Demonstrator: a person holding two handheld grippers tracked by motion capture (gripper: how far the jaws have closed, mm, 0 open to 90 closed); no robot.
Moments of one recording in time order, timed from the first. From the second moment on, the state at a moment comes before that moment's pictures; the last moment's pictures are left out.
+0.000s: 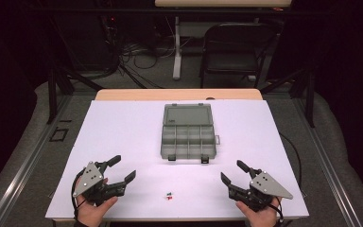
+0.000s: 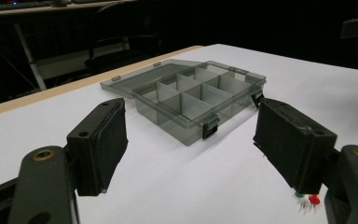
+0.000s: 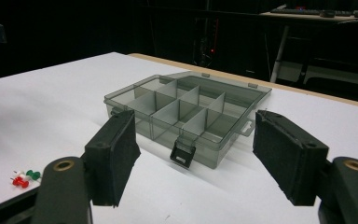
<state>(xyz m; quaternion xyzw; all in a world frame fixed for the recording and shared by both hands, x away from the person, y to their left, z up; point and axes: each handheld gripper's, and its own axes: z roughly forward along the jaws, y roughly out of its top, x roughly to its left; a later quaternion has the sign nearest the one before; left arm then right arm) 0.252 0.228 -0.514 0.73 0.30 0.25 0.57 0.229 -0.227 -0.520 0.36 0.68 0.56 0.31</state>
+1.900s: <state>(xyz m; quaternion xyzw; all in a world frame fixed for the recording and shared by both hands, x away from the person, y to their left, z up) 0.254 0.214 -0.519 0.76 0.29 0.22 0.54 0.239 -0.172 -0.517 0.30 0.77 0.50 0.25</state>
